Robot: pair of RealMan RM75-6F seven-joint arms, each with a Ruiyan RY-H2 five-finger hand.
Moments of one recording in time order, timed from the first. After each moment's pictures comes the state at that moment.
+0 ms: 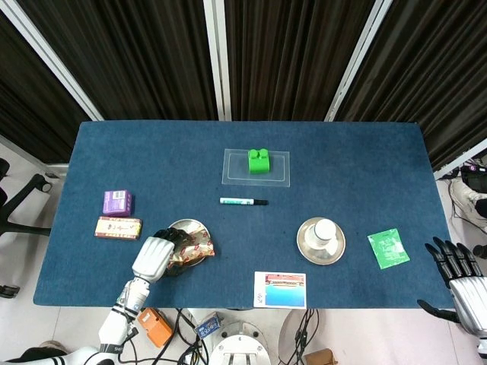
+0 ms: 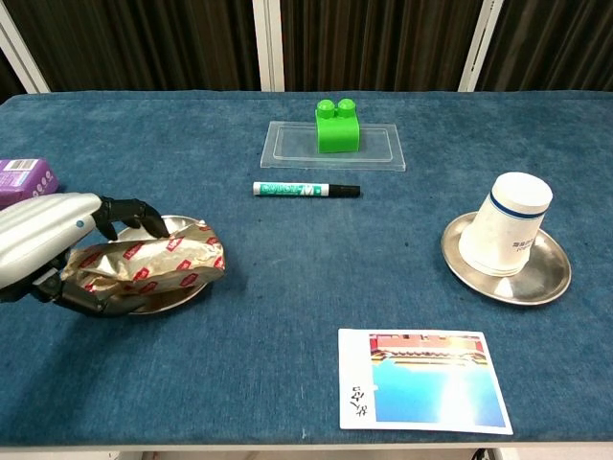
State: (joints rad) left arm -0.29 -1.69 -0.06 -1.52 1.49 1.21 0.33; right arm -0.04 -1.03 -0.09 -1.50 -1.75 1.63 0.12
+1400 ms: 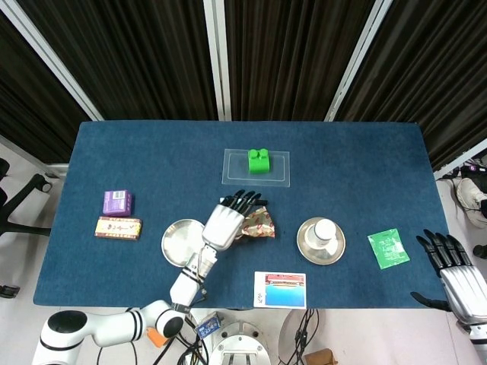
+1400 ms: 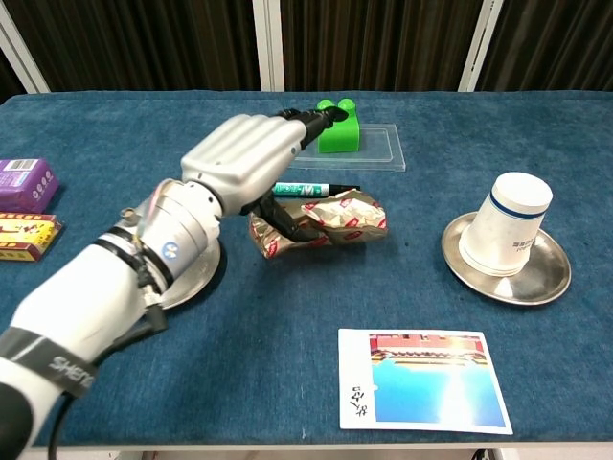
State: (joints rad) left arm -0.68 -2.05 -0.26 -1.24 1.42 1.14 0.50; right arm 0.02 -1.02 -0.07 -1.53 -1.73 1.53 0.12
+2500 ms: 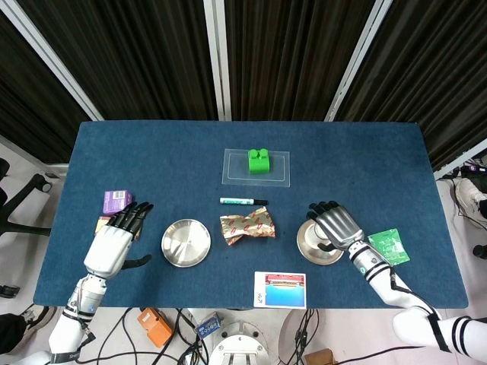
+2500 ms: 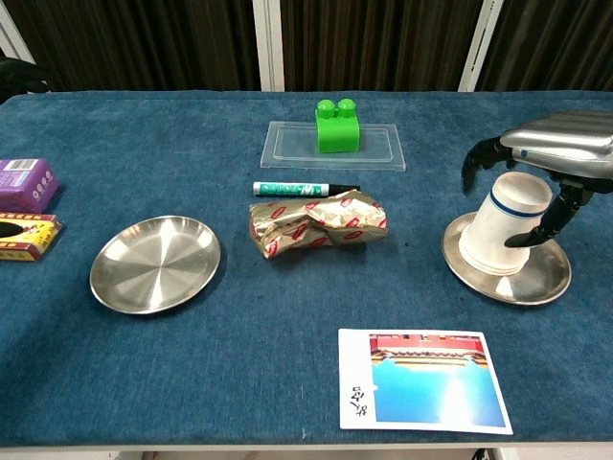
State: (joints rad) left arm -0.31 -1.36 0.02 -1.73 1.56 1.44 0.32; right arm 0.57 -1.30 0.14 -1.67 -1.26 0.84 -0.46
